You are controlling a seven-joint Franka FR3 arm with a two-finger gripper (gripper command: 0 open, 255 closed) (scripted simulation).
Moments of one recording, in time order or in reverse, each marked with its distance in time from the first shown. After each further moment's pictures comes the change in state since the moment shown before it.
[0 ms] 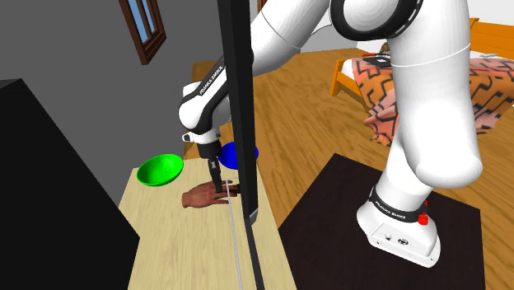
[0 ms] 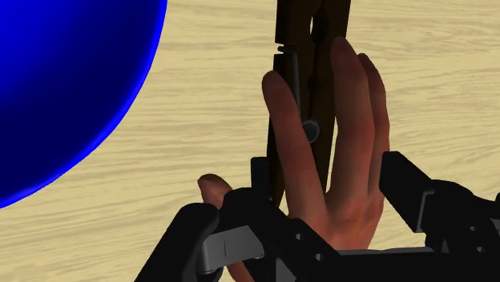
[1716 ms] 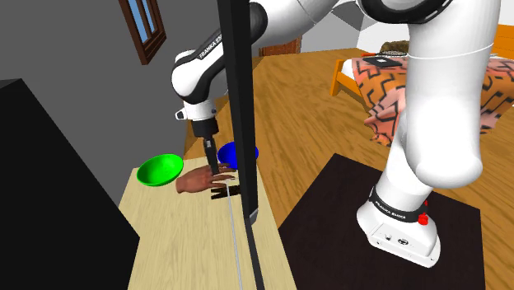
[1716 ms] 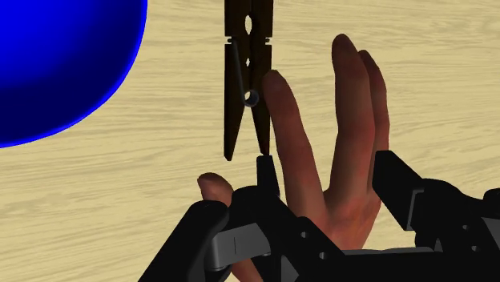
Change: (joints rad) arm -0.002 -0.143 -0.006 0.029 -0.023 -0.166 0.050
